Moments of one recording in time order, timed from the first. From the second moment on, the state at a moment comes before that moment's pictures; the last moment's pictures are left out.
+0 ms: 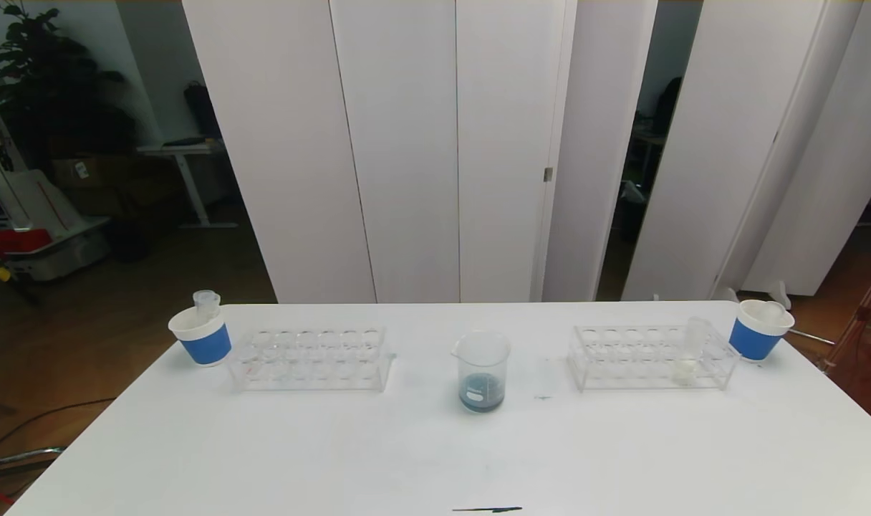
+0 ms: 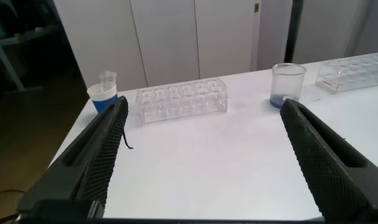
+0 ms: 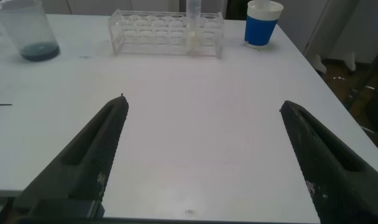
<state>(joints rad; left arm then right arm) 0.00 0.04 -0.28 0.09 -0.16 0.05 0.00 0.00 -0.06 0.14 -0.01 0.00</state>
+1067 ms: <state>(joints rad) 0.00 0.00 0.00 0.00 -0.02 0.04 0.00 0.00 -0.06 0.14 -0.01 0.00</state>
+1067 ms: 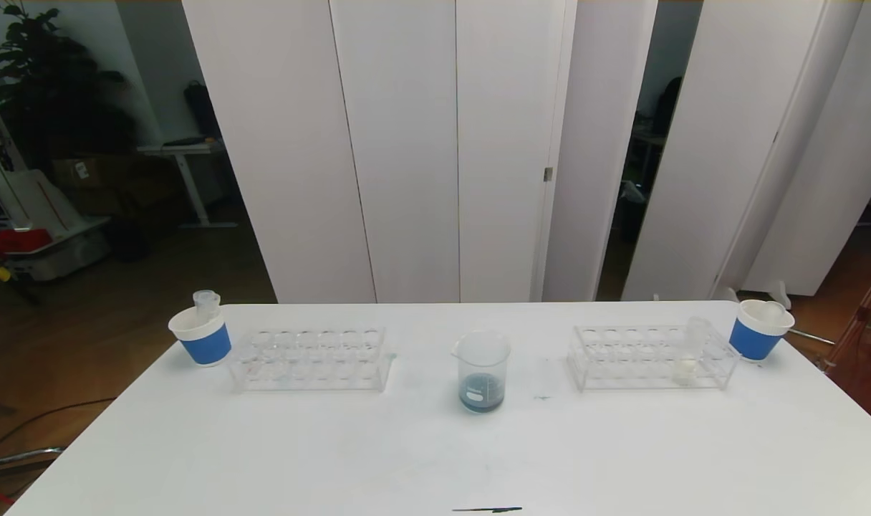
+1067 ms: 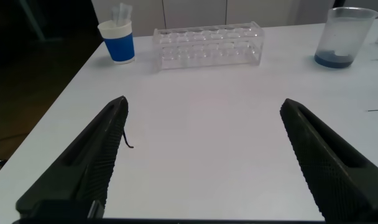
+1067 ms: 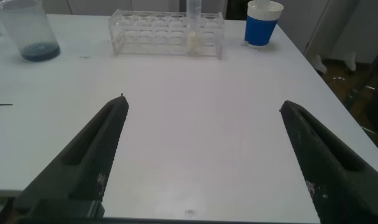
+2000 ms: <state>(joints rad) 0.00 0.00 0.00 0.00 -0.02 0.04 0.00 0.05 -0.20 0.16 0.00 0.01</state>
